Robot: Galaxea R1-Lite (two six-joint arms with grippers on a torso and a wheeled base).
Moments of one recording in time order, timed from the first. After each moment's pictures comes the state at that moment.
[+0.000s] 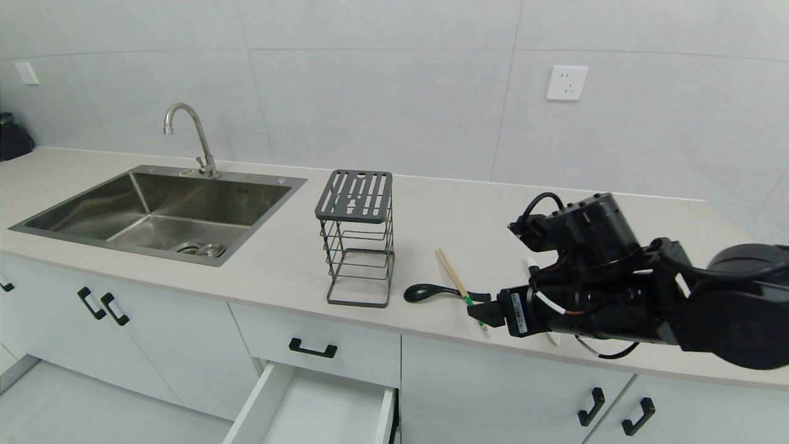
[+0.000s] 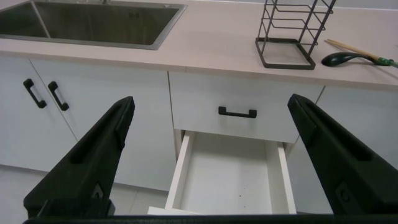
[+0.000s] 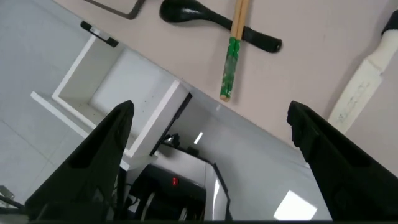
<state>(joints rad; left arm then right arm) 0.00 0.00 0.00 0.00 -0.06 0.00 0.64 1.78 -0.93 -0.04 -0.11 0.32</state>
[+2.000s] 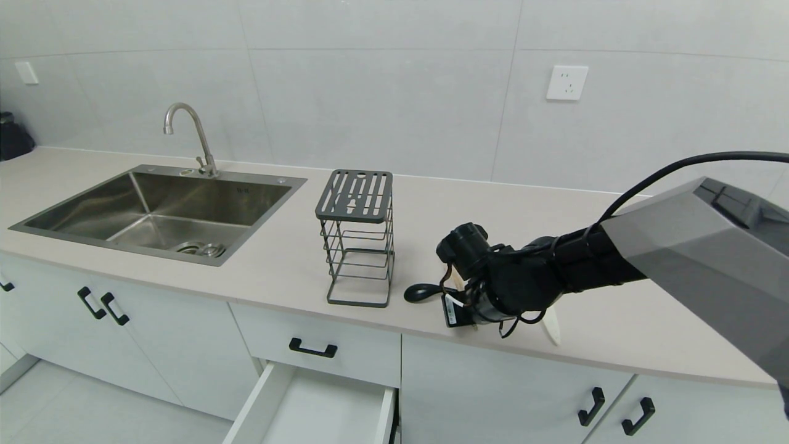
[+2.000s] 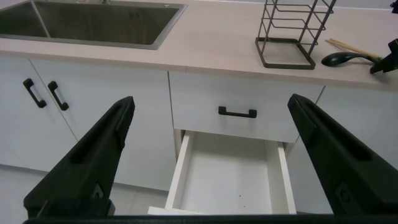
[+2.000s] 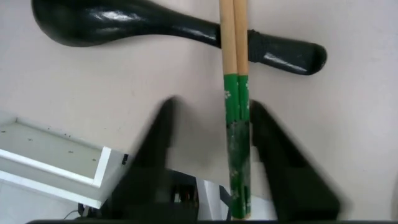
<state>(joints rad) 0.00 0.00 0.00 0.00 -0.06 0.00 0.64 2.29 -1.38 0.19 -0.27 0.44</state>
